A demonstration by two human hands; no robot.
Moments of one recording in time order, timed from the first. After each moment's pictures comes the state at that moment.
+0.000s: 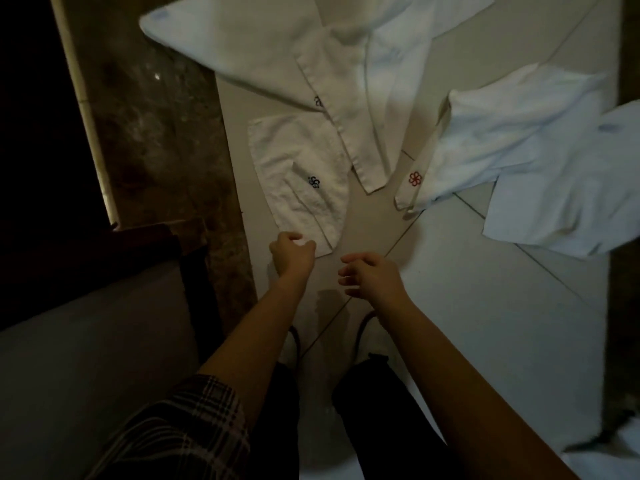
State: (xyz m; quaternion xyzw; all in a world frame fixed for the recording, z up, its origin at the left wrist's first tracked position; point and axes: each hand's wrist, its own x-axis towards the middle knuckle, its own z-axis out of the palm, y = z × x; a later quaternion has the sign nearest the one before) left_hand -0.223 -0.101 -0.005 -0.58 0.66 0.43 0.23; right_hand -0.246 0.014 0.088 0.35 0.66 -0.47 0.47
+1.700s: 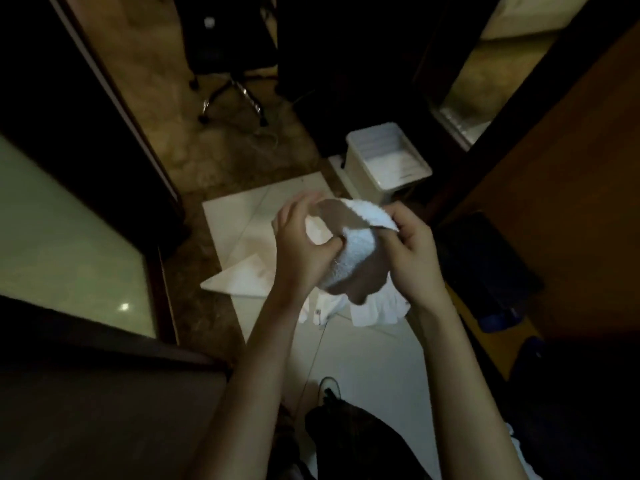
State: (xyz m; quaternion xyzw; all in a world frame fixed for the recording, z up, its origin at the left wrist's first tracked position) left_hand -0.231 -0.059 0.846 -0.01 0.81 0.58 -0.07; right_hand -0.210 0.079 0.877 -0.03 0.80 -0.60 -0.07
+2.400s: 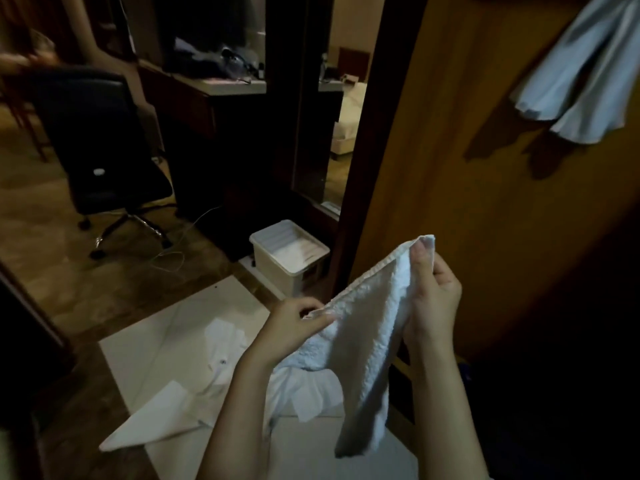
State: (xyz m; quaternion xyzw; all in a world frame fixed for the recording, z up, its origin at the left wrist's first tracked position) left_hand -0.183 0.034 0.859 0.29 0.77 0.55 0.15; right_hand -0.095 0.179 0.938 0.15 0.57 -0.70 -0.41
